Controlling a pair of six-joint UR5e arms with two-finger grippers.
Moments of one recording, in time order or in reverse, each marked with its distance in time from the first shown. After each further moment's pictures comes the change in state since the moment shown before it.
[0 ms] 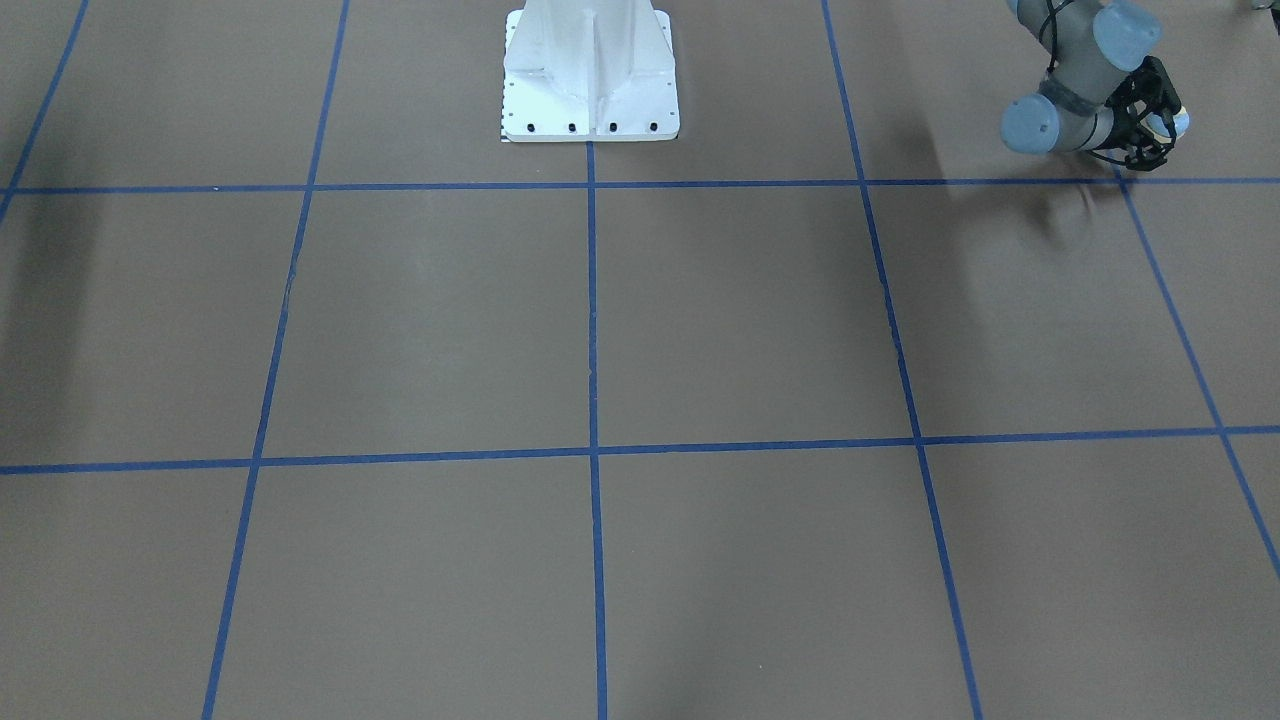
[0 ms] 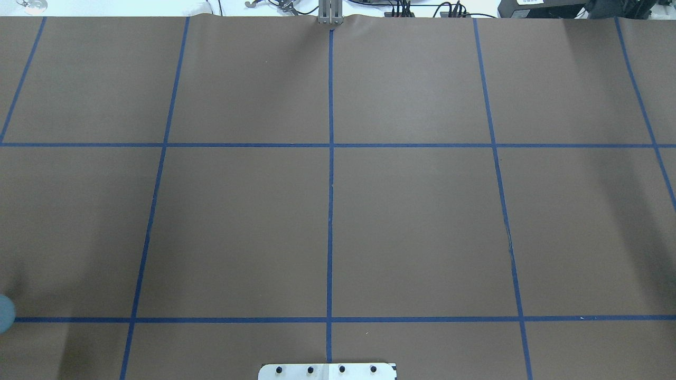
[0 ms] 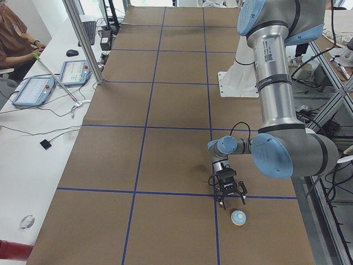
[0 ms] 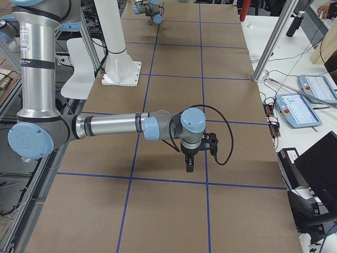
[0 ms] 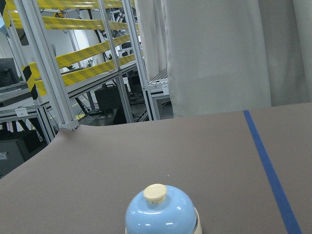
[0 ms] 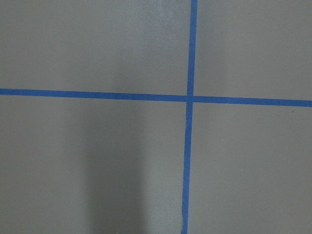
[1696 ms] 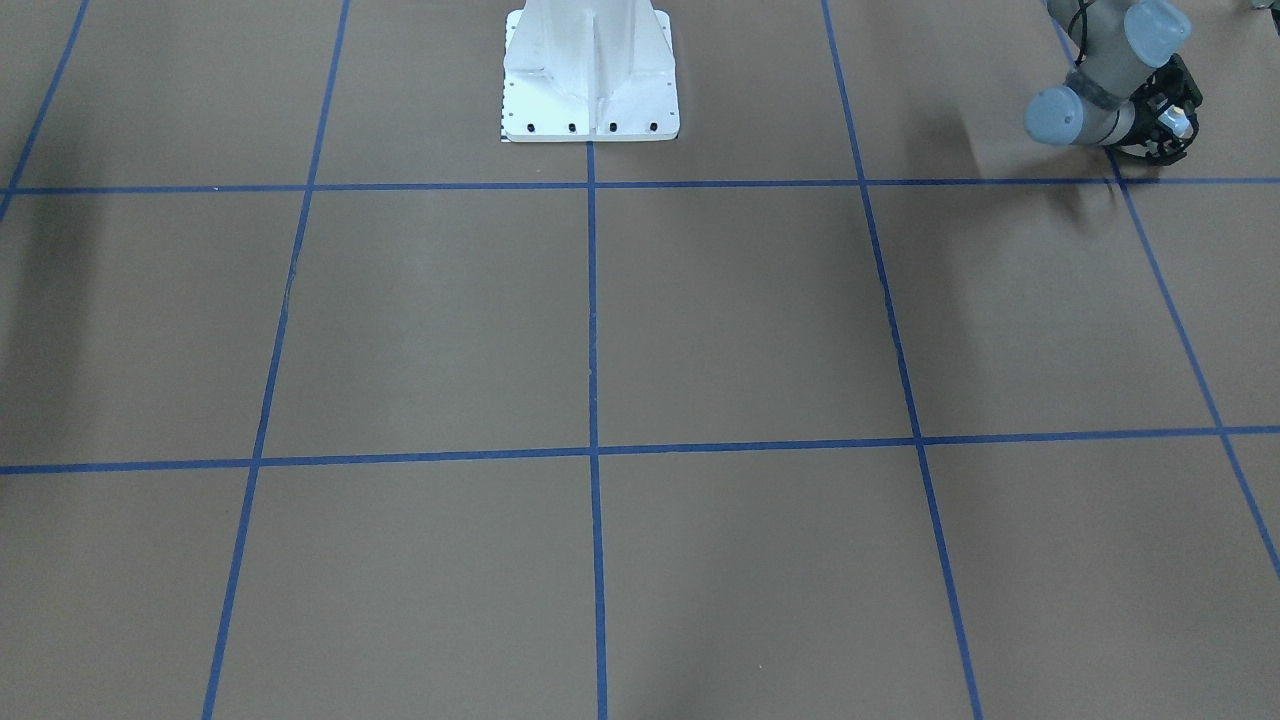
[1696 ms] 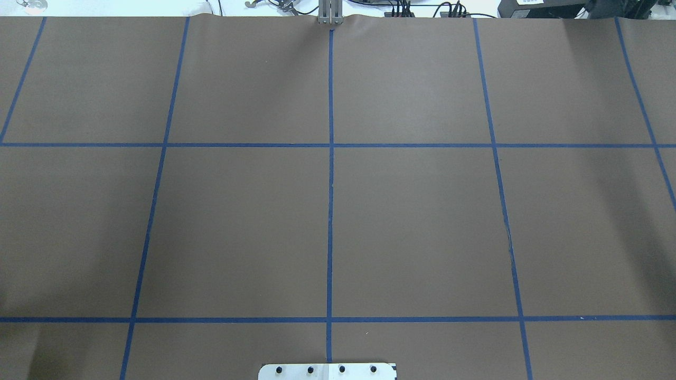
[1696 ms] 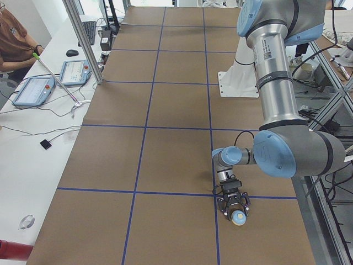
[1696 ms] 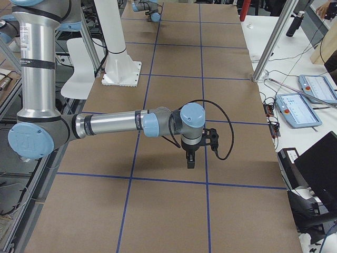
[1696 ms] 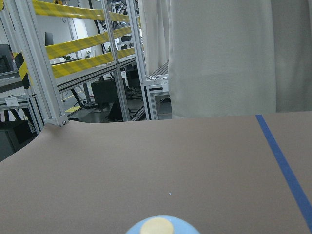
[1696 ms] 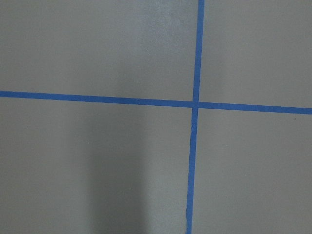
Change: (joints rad) left arm 0.071 0.049 0.065 -0.146 0.002 -0.112; right arm 0.000 0.001 0.032 -0.006 -0.002 0.001
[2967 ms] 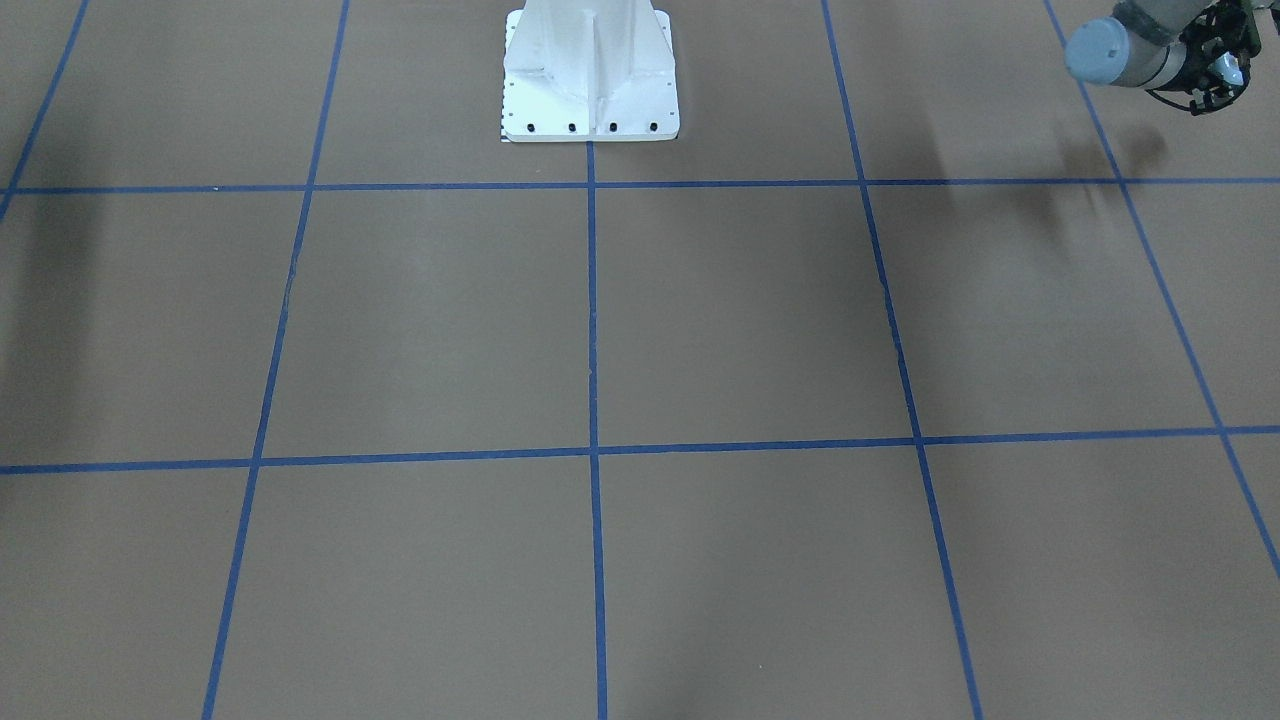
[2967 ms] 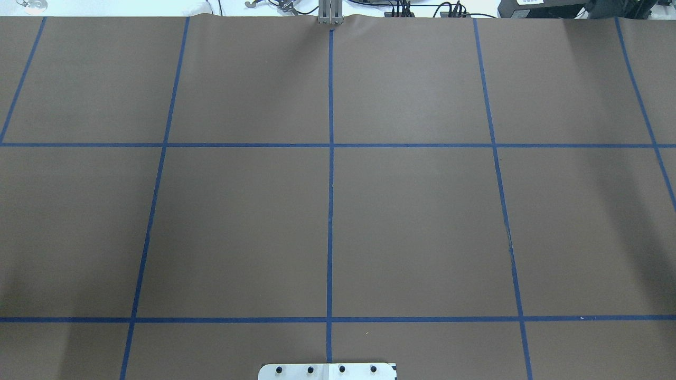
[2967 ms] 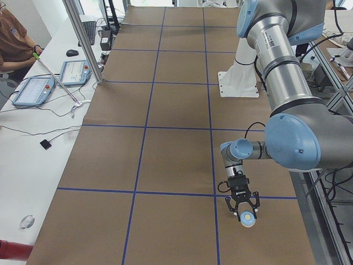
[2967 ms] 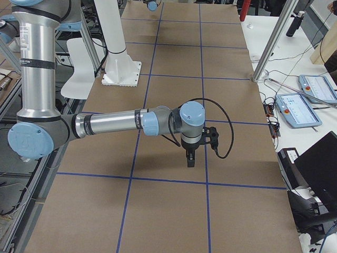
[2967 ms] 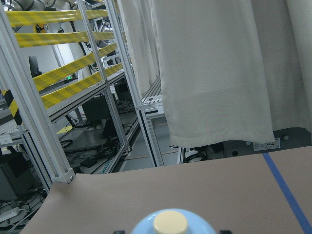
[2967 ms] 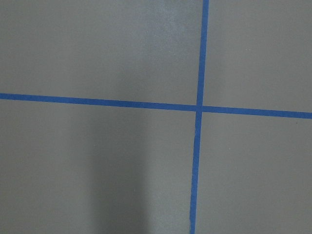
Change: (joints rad) left arm 0.009 0.224 -0.235 0.008 0.047 0.240; right arm 0.001 -0.004 0.009 -0.005 0.006 0.002
